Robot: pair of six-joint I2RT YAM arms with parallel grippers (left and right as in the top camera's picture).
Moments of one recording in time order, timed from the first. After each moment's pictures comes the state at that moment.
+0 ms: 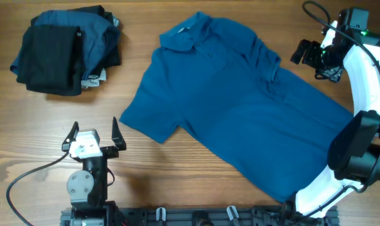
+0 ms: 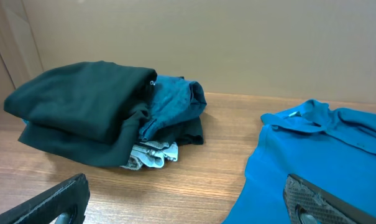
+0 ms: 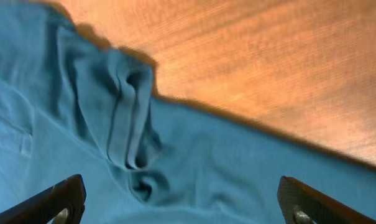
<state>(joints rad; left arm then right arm) 0.04 0.01 0.01 -0.06 -0.07 -0.04 -0.23 1.92 1.62 -0.93 -0.15 0.19</state>
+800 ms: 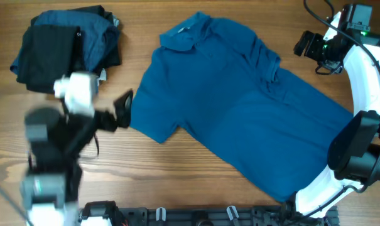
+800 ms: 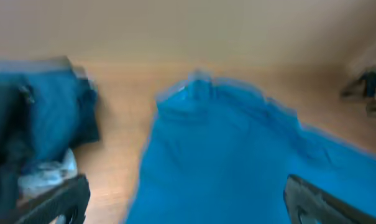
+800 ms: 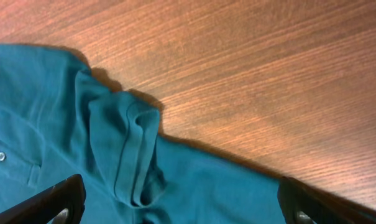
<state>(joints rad) 0.02 0.88 0.97 -0.60 0.37 -0.07 -0.23 1.92 1.62 -0.82 -0.13 0.19</state>
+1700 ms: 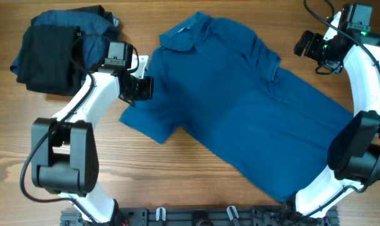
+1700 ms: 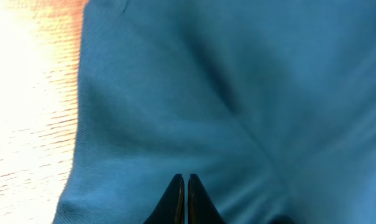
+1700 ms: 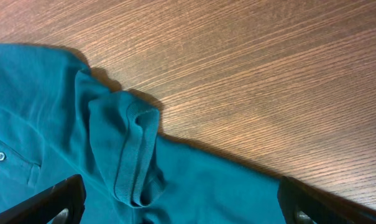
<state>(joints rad) -0.14 1.85 1.21 -0.65 0.29 -0.07 -0.23 1.92 1.62 -0.82 -0.13 0.19</state>
